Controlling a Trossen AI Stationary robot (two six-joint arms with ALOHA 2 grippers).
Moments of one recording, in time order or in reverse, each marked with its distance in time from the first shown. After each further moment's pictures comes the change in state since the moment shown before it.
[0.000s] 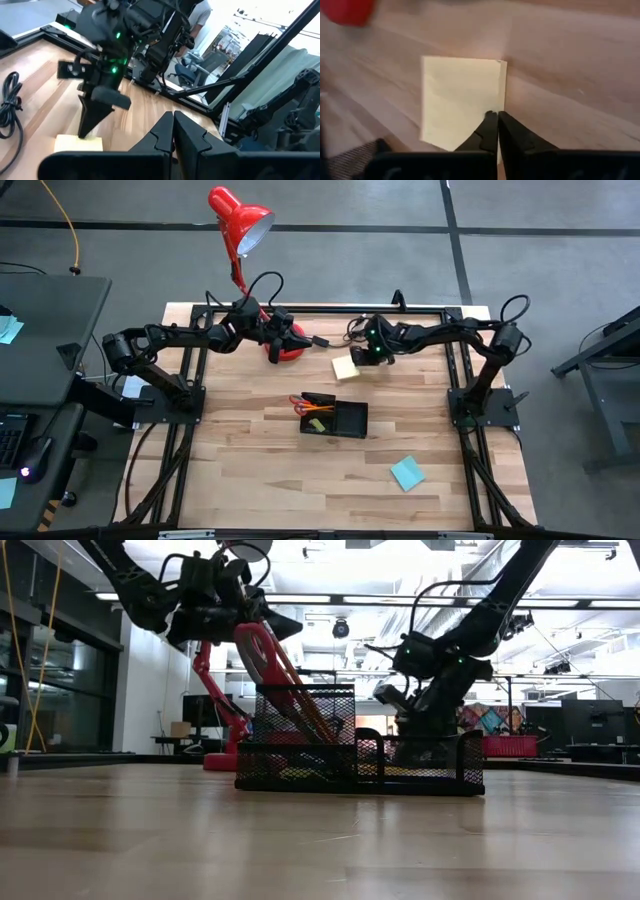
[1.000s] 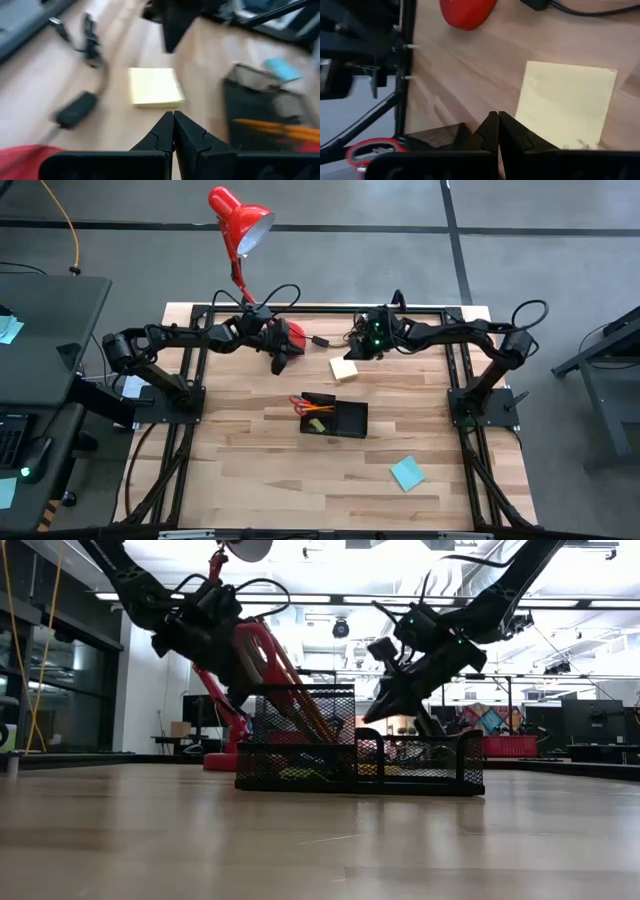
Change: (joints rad) left arm -0.002 0.000 0.000 -0.448 -0.238 0.476; right arm -0.001 -0.080 0.006 0.190 -0.190 0.038
